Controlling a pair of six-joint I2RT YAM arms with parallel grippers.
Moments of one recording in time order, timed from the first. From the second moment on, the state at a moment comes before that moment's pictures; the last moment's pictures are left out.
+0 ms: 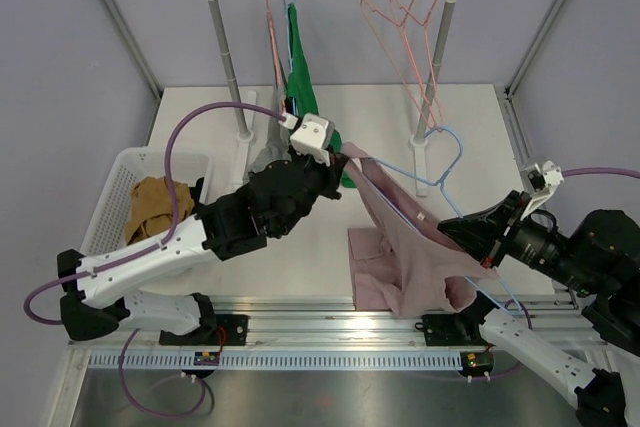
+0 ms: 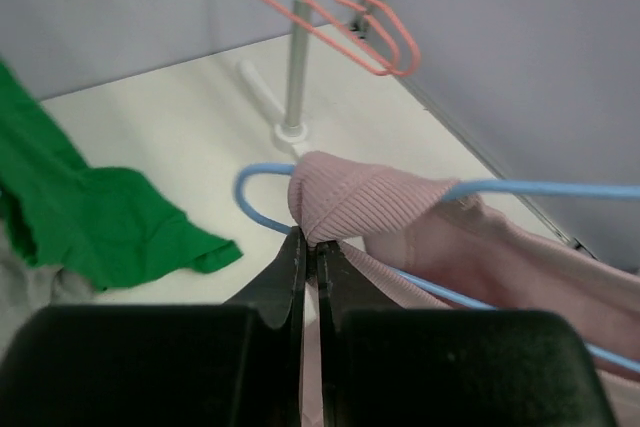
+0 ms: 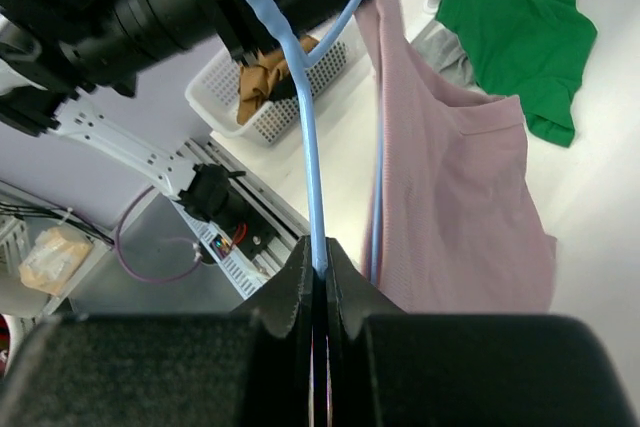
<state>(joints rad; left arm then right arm) -1.18 1.22 1.29 -0.17 -0.55 -0.24 0.65 0.58 1.42 -0.96 -0.24 0.44</state>
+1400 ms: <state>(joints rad) -1.18 0.98 0.90 -0.47 -0.36 -0.49 0.65 0.96 1.45 -0.66 0.02 0.39</state>
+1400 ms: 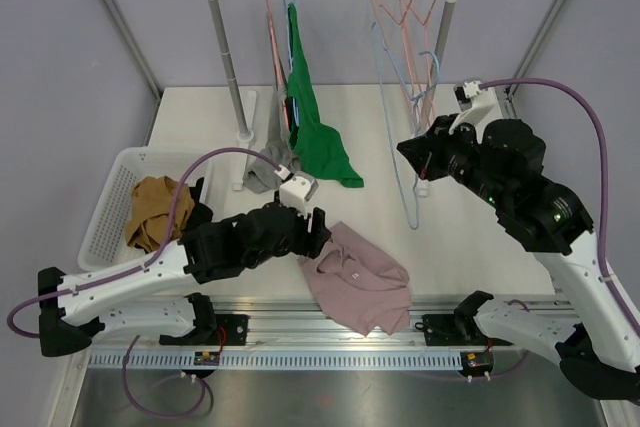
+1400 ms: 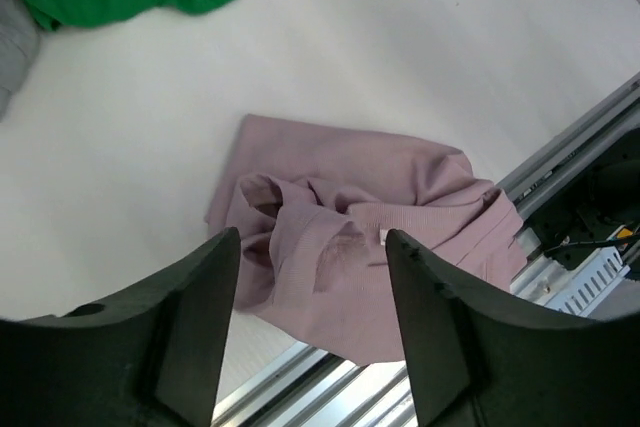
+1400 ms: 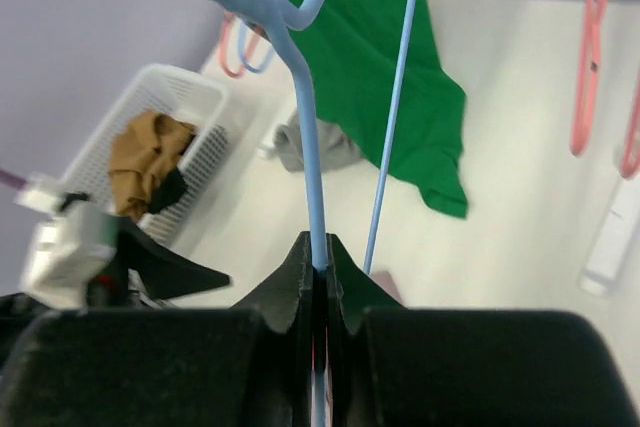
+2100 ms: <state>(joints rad) -1.19 0.77 1.13 -1.02 -0.64 -0.56 0.39 1.72 2.28 -0.92 0.01 0.34</state>
